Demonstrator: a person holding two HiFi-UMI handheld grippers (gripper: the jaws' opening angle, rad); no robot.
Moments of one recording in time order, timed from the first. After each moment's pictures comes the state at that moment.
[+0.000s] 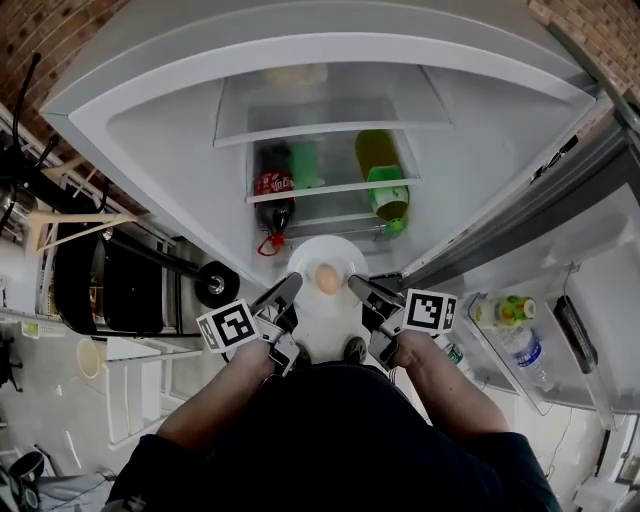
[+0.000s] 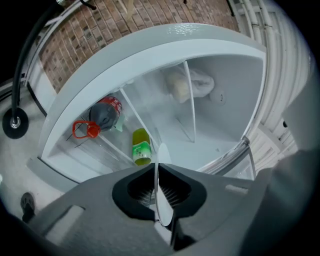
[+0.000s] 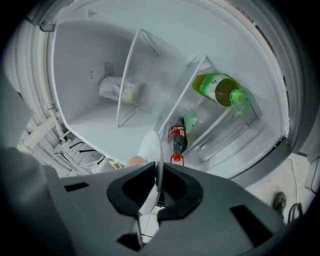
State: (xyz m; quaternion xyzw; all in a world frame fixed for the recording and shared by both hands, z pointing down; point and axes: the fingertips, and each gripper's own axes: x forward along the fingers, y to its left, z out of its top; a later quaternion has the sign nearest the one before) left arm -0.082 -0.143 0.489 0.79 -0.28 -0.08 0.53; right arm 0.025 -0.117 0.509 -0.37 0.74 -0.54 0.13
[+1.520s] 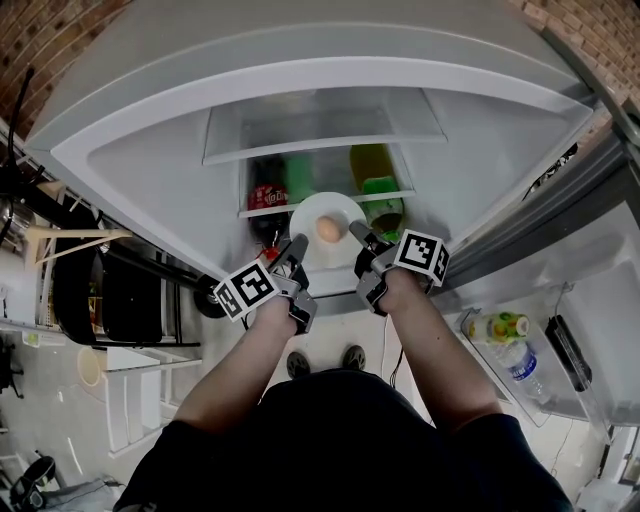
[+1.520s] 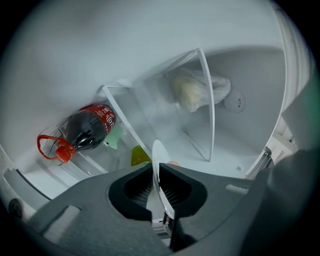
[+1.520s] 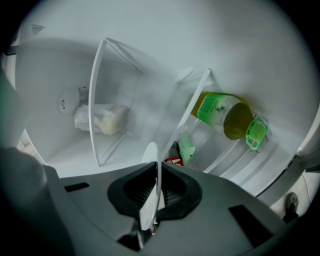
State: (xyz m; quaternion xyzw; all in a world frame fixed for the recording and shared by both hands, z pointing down) left arm -0.040 -0.242 0.488 0.78 -0.35 -0.14 0.51; right arm 0.079 -0.244 0.498 -0.44 0.68 -0.55 0.20
